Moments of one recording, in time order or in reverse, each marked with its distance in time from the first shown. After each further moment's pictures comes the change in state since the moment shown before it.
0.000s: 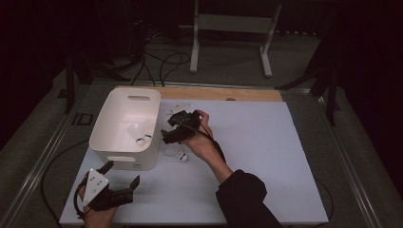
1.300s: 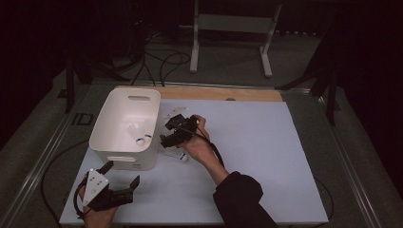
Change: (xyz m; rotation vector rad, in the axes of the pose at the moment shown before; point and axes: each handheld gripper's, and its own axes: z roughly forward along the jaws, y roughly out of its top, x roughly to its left) left arm 0.001 0.000 0.000 0.001 -0.001 0.006; right arm 0.007 -0.010 0.018 0.063 0.018 0.016
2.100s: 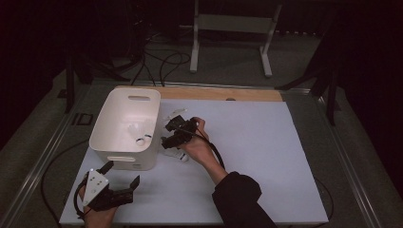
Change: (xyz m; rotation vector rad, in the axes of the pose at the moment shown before) left arm 0.000 0.000 0.000 0.002 0.000 -0.002; right arm -0.001 -0.007 0.013 0.049 -0.005 0.009
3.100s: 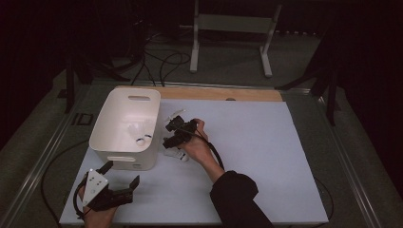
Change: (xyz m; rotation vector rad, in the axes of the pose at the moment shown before) left arm 0.000 0.000 -0.001 -0.006 0.001 -0.004; right arm -0.005 -0.006 0.021 0.071 -0.033 0.023
